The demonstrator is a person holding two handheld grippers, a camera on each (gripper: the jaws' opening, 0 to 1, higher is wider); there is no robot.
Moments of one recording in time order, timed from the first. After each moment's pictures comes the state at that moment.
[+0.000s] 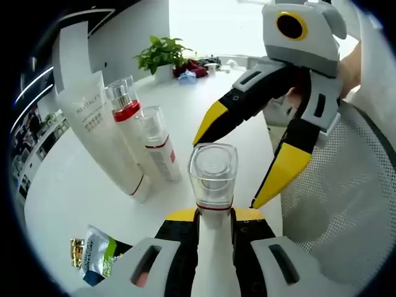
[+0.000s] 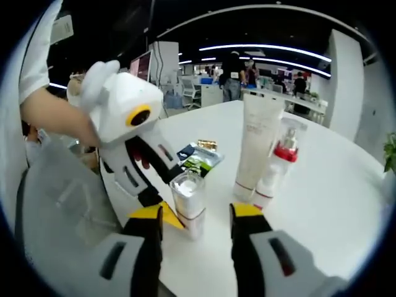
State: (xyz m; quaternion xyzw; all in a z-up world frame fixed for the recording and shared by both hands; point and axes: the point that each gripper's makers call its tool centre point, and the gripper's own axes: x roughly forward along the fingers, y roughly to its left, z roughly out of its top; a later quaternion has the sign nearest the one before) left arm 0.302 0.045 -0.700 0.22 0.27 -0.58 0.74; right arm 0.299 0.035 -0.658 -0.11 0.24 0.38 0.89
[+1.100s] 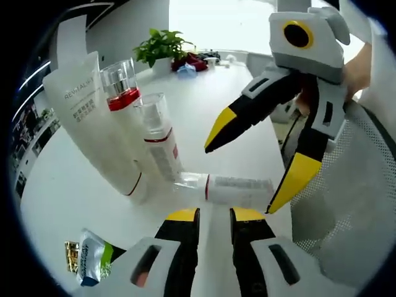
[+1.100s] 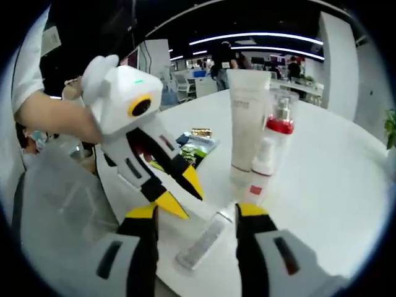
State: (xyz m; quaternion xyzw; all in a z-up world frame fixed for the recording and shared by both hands) left arm 0.312 0.041 -0.711 0.21 0.29 -0.59 0.73; right arm 0.302 0.028 -0.680 -0.08 0.27 0.37 0.88
